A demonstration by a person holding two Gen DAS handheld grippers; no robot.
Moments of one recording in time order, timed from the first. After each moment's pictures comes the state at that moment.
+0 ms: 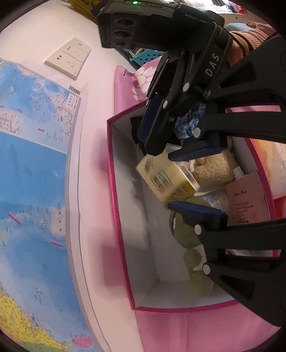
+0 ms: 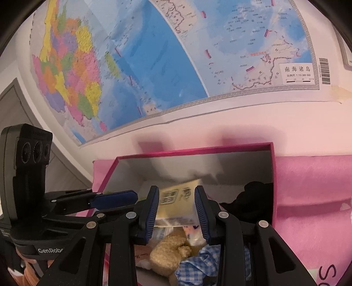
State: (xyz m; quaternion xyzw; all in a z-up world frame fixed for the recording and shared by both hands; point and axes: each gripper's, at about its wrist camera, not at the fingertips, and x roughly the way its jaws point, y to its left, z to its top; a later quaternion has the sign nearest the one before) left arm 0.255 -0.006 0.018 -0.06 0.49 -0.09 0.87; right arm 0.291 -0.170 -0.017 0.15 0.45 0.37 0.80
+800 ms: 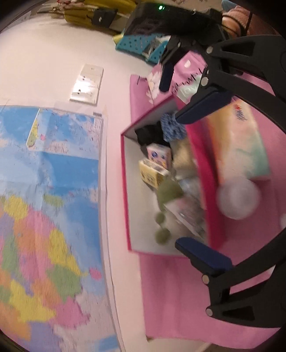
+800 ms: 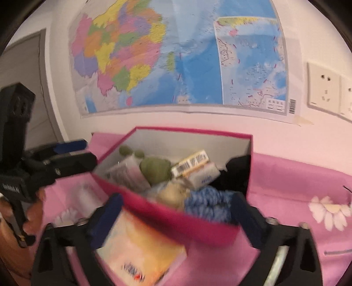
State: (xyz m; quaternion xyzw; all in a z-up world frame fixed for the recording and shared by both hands) left arm 0.106 0.012 0.038 -0.02 0.31 -0.04 0.95; right arm 0.164 -0.199 0.007 0.00 0.35 0.35 0.87
